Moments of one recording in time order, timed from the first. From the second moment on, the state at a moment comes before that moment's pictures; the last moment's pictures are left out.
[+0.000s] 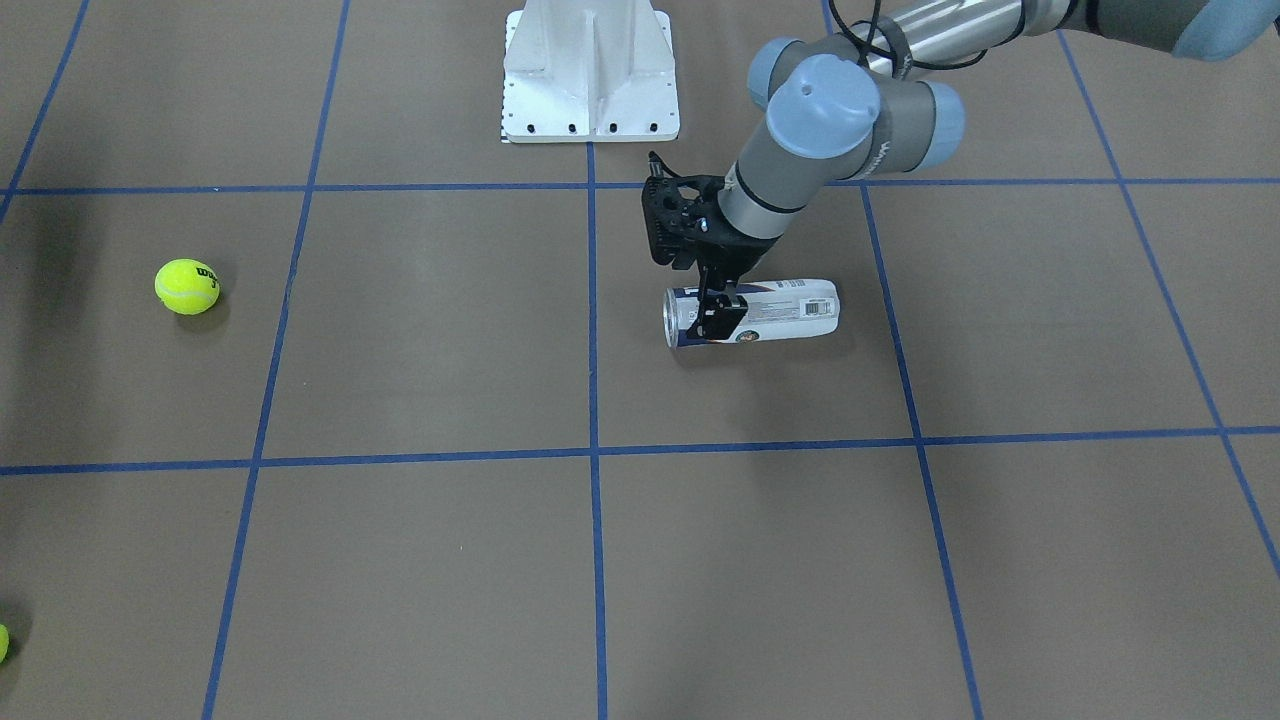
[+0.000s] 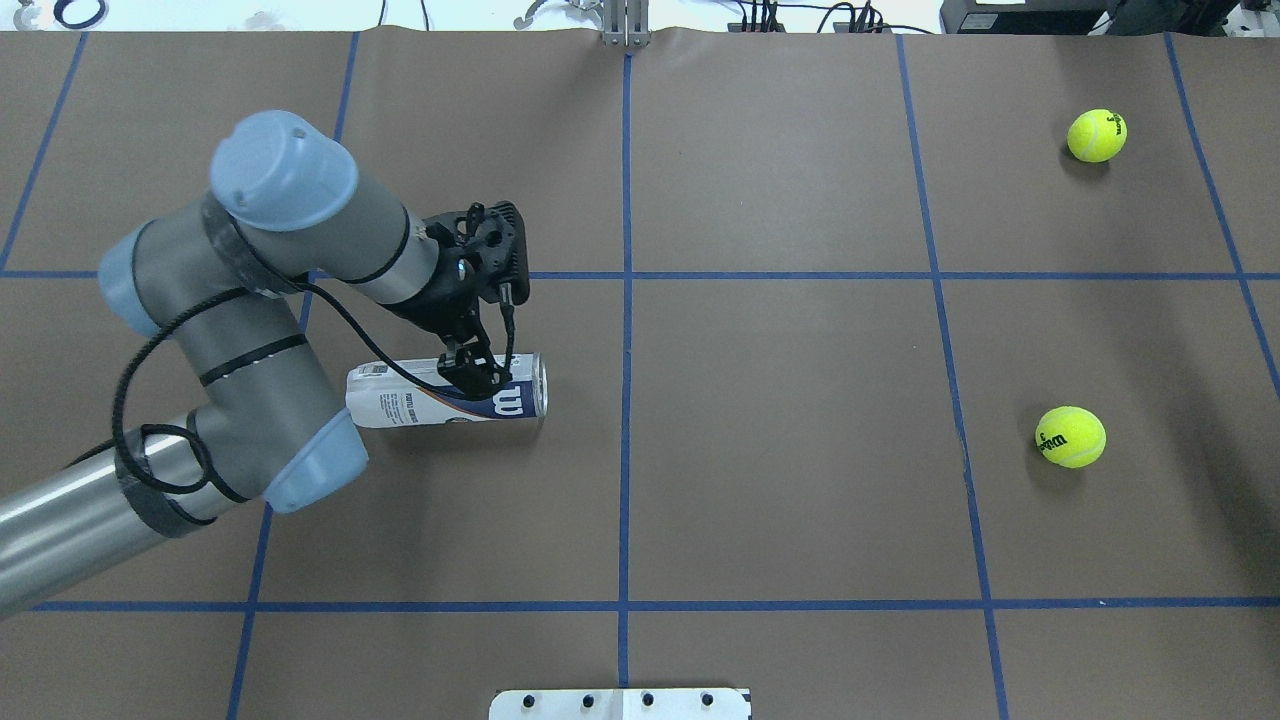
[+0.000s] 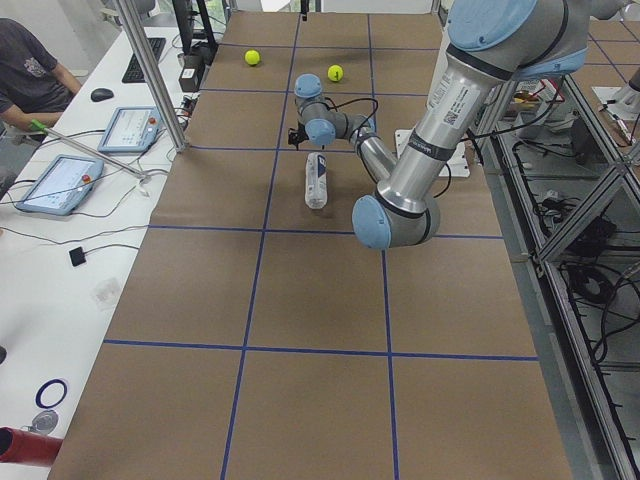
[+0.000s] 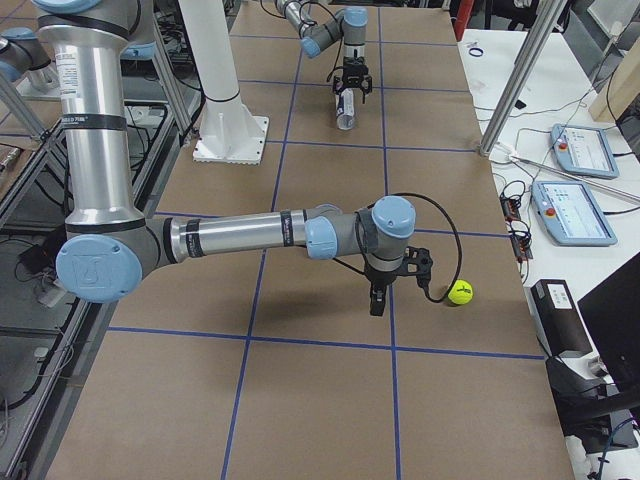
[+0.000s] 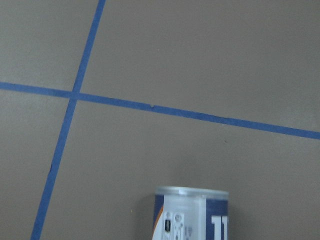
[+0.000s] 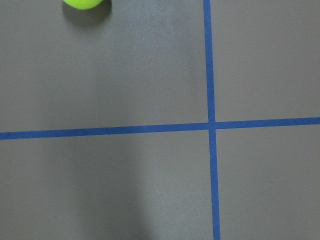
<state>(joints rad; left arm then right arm) -0.61 -2.20 -1.63 -1.86 -2.04 0.24 1.42 -1.53 1.65 -1.54 2.30 0.28</state>
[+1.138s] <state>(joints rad) -0.52 -2.24 -1.56 -1.76 -1.90 0.30 1.42 -1.53 1.66 -1.54 2.31 0.28</state>
